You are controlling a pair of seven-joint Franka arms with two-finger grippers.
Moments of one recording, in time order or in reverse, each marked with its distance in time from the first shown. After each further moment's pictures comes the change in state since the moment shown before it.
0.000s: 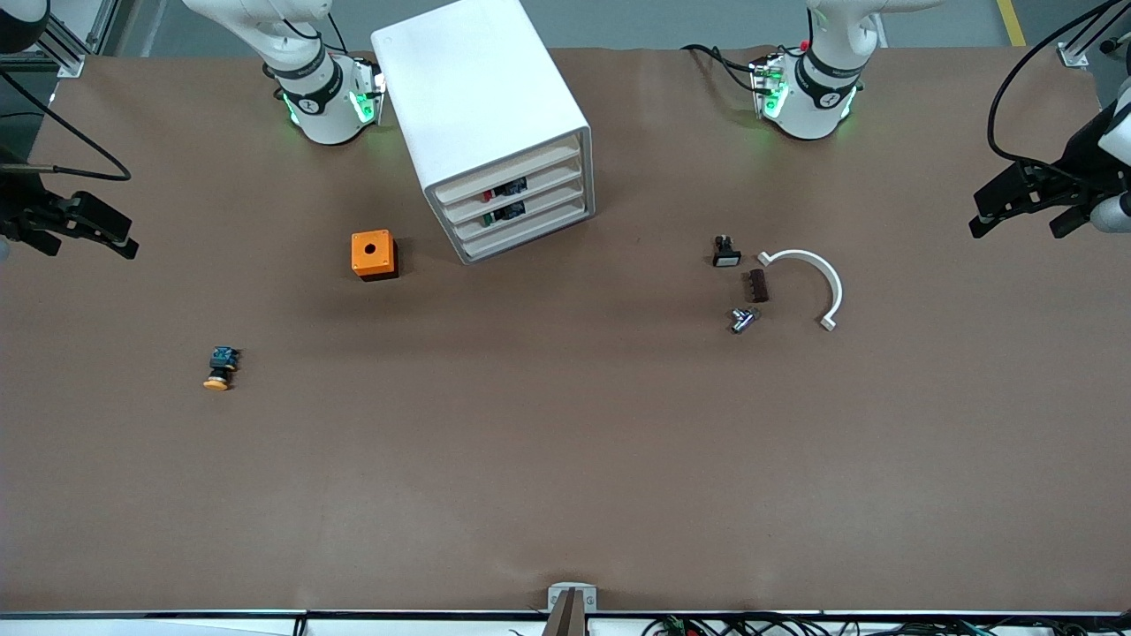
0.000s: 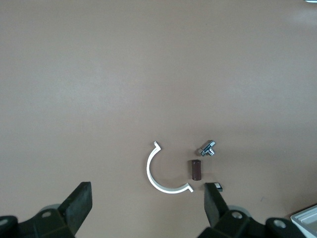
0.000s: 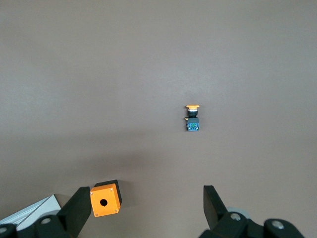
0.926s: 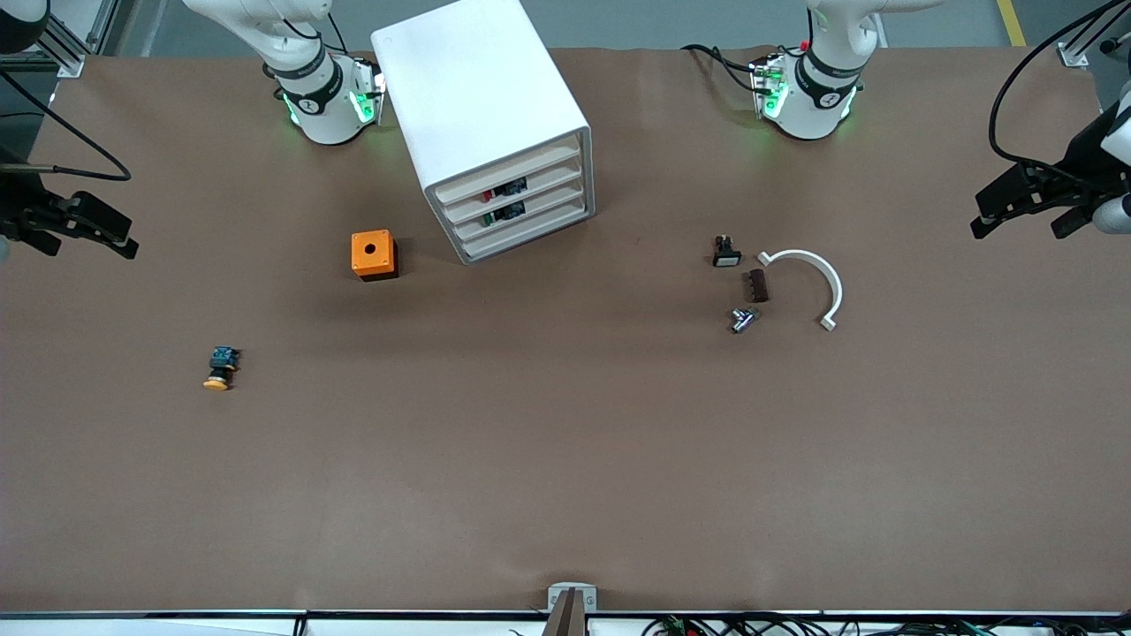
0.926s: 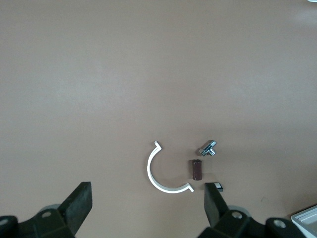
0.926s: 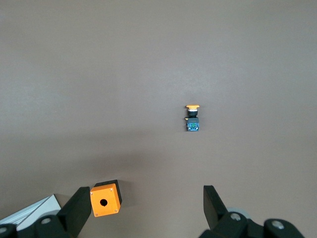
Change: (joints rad) left arm 0.001 0.011 0.005 0.004 0.000 -0.003 0.000; right arm 0.000 0.000 0.000 0.000 0.000 0.000 0.000
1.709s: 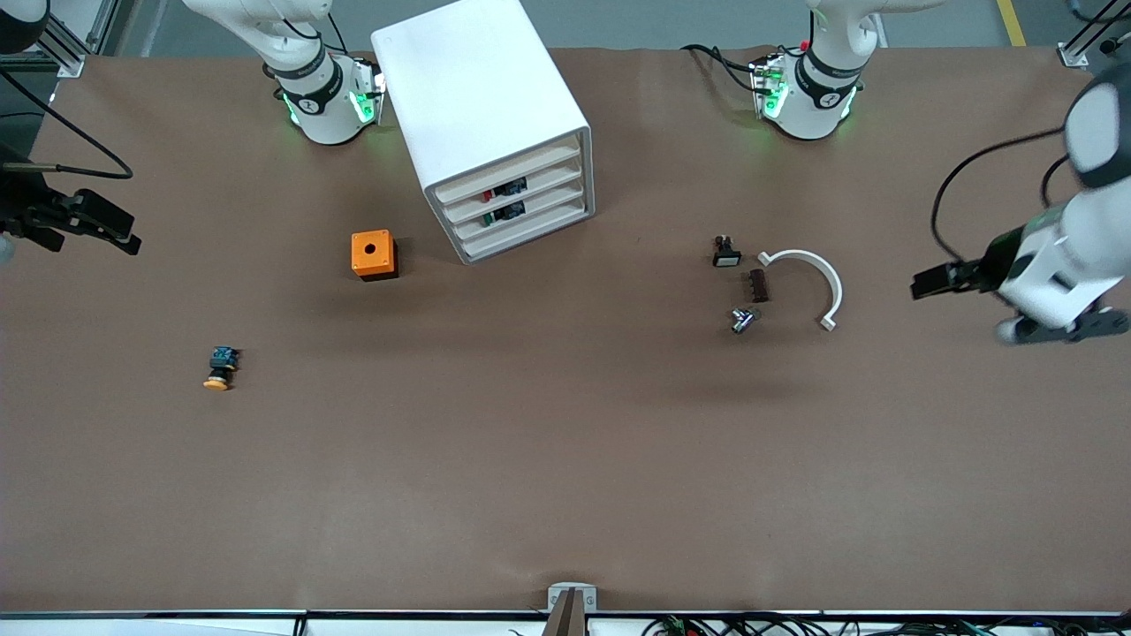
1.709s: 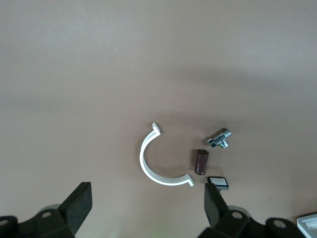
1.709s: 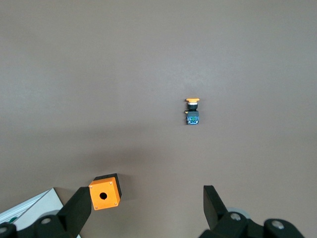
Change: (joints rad) left arm -0.011 0.283 0.003 0.001 0.000 -0.001 -0.122; right arm 0.000 -0.001 -0.001 -0.002 0.000 -0.030 -0.002
